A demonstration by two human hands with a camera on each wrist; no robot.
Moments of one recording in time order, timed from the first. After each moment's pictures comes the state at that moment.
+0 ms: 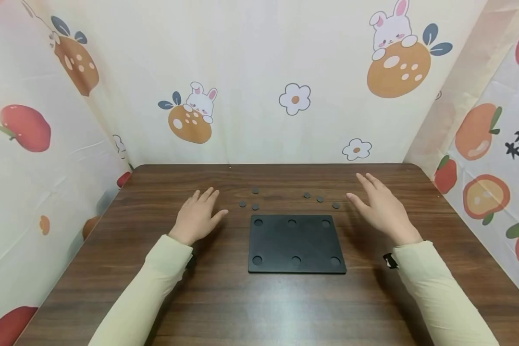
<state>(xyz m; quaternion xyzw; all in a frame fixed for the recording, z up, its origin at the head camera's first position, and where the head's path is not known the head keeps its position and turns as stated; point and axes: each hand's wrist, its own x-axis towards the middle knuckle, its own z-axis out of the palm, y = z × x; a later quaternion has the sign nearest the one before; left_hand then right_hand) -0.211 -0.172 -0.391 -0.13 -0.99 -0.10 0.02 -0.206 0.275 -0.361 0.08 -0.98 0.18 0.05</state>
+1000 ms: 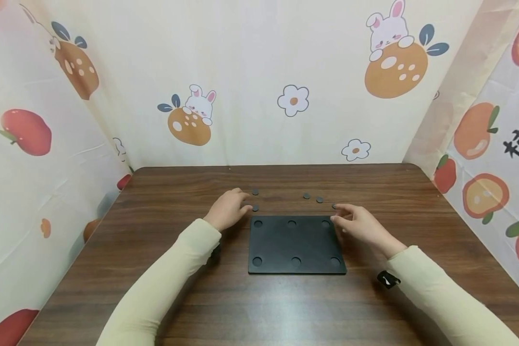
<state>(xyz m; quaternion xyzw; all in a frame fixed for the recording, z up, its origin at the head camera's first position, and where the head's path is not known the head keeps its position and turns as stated) -0.244 -0.109 -0.392 -0.21 -0.96 -0.17 0.00 -0.192 0.248 -0.388 0.06 -0.91 0.39 -0.12</state>
